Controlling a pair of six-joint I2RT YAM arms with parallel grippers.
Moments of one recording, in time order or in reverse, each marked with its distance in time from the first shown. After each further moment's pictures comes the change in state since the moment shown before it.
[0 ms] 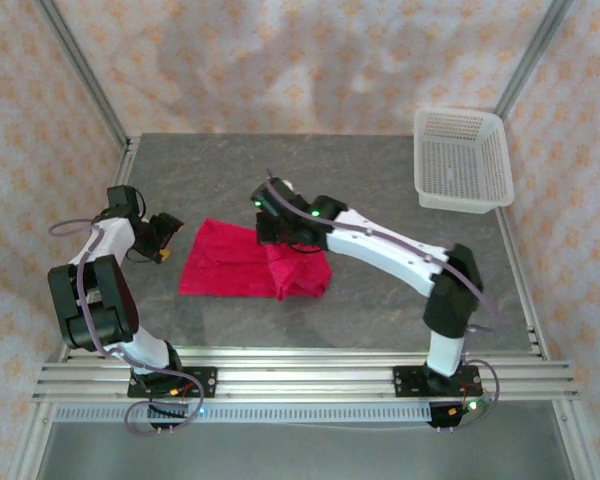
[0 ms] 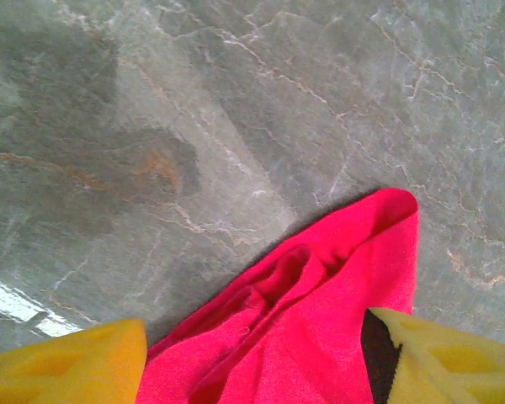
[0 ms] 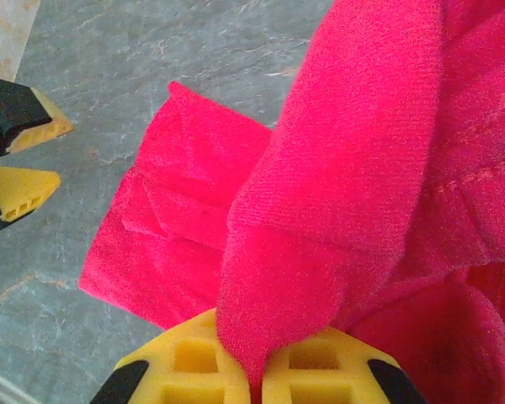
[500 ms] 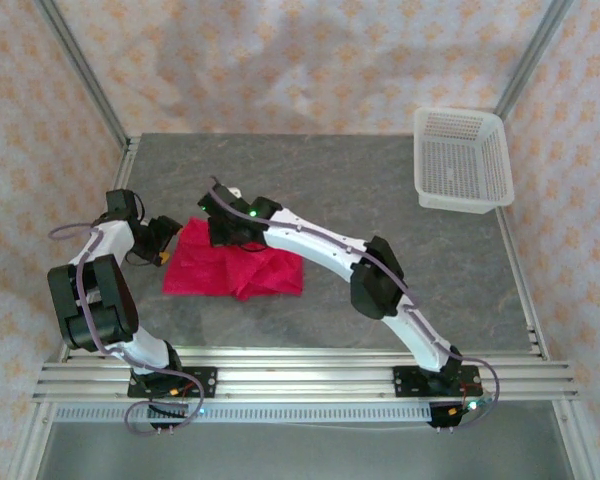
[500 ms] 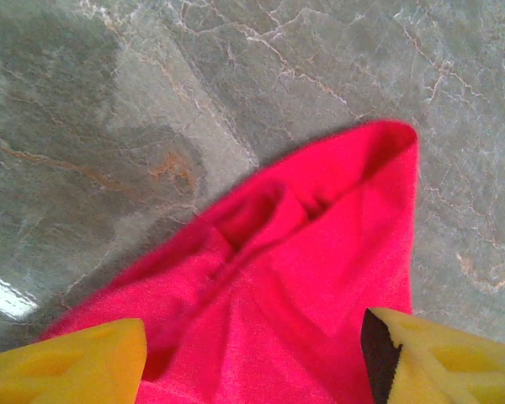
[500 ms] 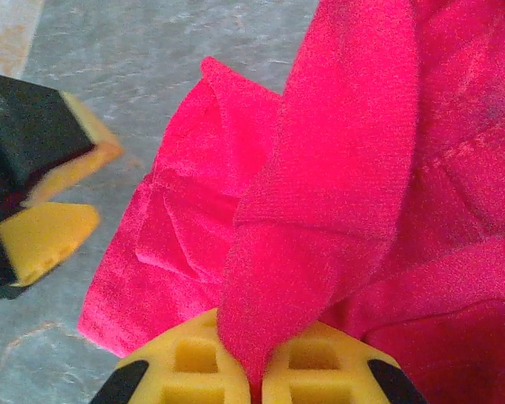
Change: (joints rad) left arm 0.014 0.001 -0.029 0.027 0.008 0.000; right arm 0.068 0.486 0.541 -0.063 -0.044 0.026
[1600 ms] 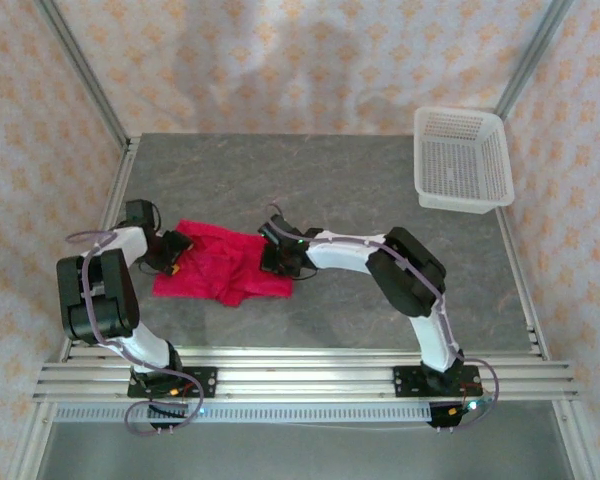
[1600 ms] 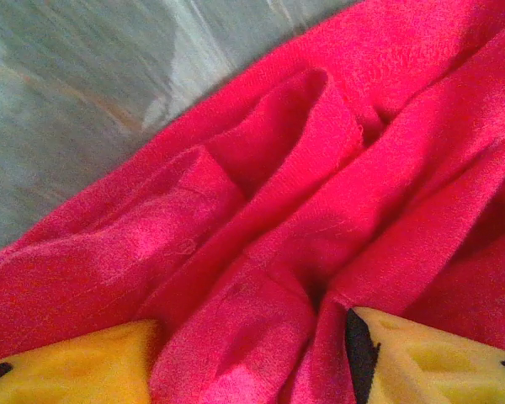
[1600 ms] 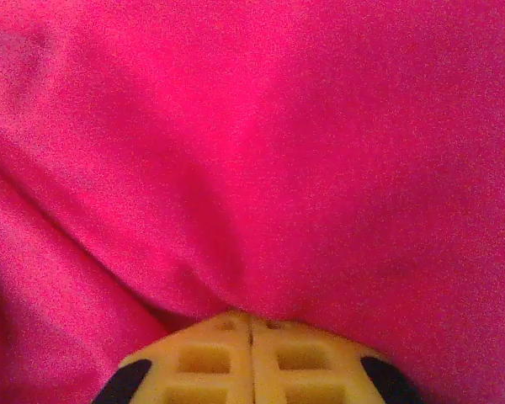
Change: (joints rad) left arm -0.101 0.042 -0.098 0.074 -0.060 -0.019; right arm -0.146 -0.284 -0.901 0.493 -0.196 0.253
